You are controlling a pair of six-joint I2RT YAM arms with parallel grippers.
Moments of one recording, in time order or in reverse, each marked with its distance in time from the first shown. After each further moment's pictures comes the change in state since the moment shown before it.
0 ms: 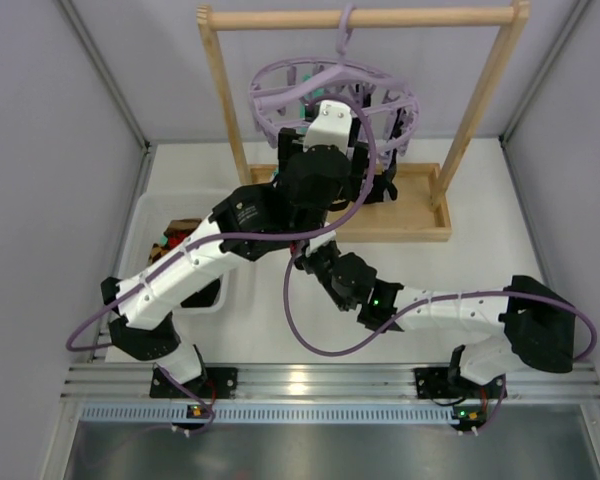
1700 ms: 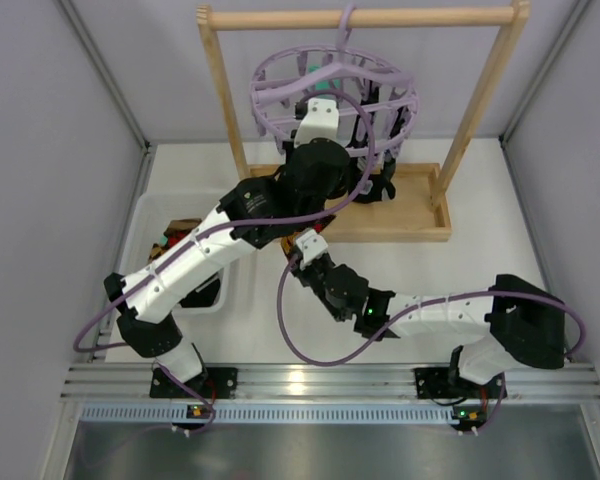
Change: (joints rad) left arm 0.100 0.008 -0.080 0.001 -0.066 -0.057; right arm 0.045 0.067 -0.012 0.036 0.008 0.025
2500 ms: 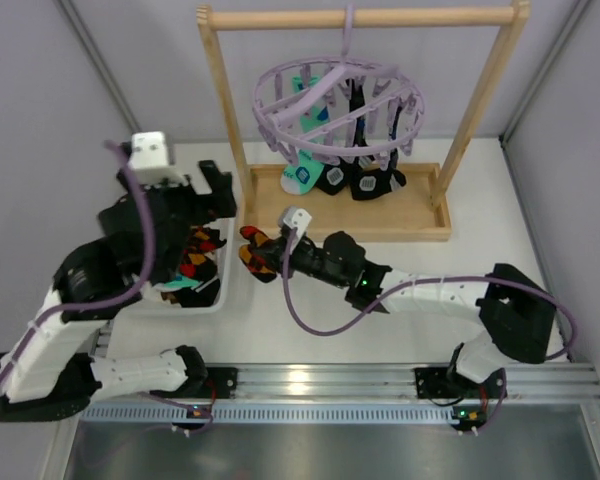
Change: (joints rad) left arm 0.011 -0.578 -0.353 -0.007 0.017 0.000; right arm -0.155 -0.003 0.049 -0.045 -0.652 0.229
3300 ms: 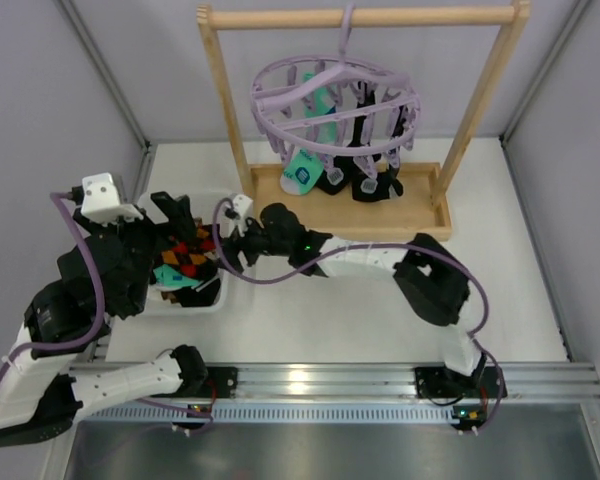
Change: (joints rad) left arm 0.001 -0.311 -0.217 0.015 -0.170 0.016; right arm -0.048 0.617 0.708 -0.351 -0.284 0.070
